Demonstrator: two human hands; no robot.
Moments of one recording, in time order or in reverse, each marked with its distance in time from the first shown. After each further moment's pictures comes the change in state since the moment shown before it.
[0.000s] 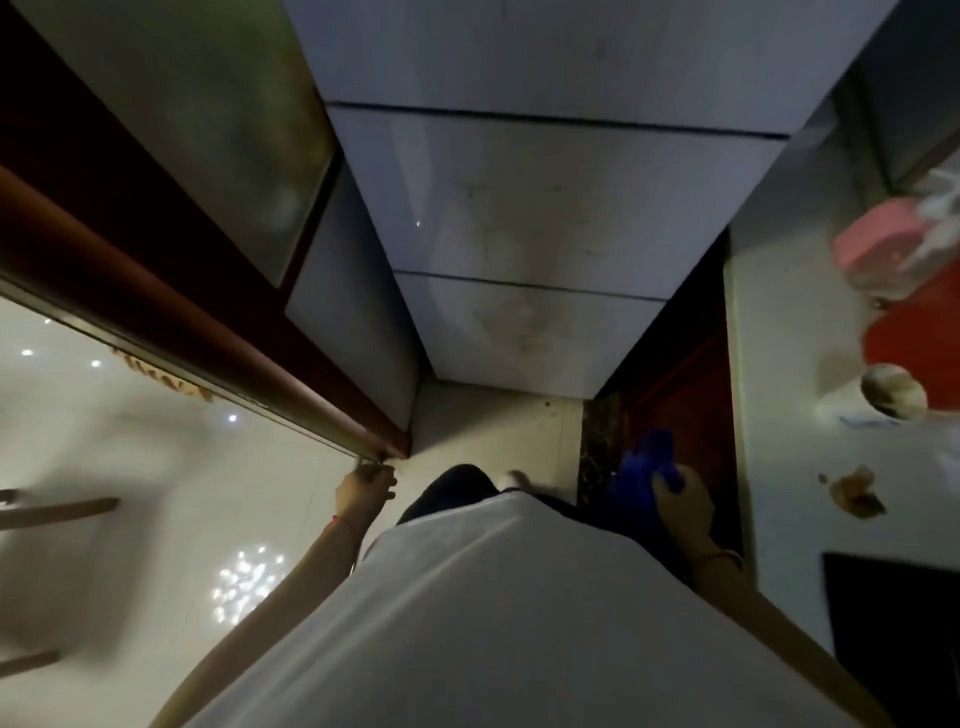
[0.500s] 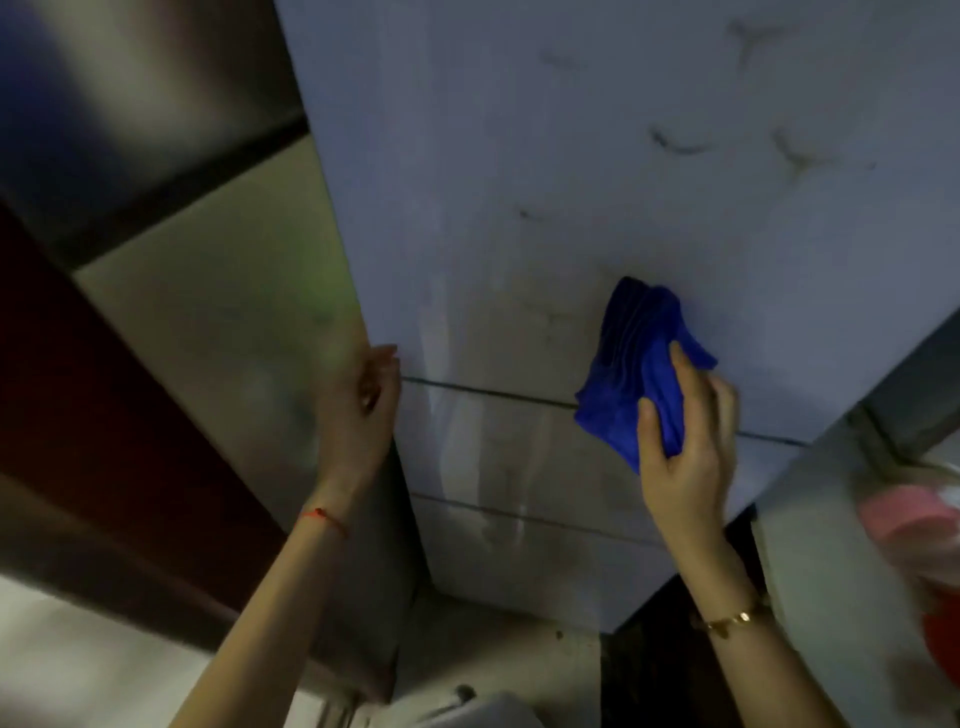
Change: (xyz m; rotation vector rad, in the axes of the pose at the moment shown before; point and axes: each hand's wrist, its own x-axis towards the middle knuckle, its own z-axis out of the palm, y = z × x) left_hand 0.011 0.360 -0.124 -0.356 0.340 1.036; right_hand 0.043 -0.391 -0.018 0.078 0.620 -1.228
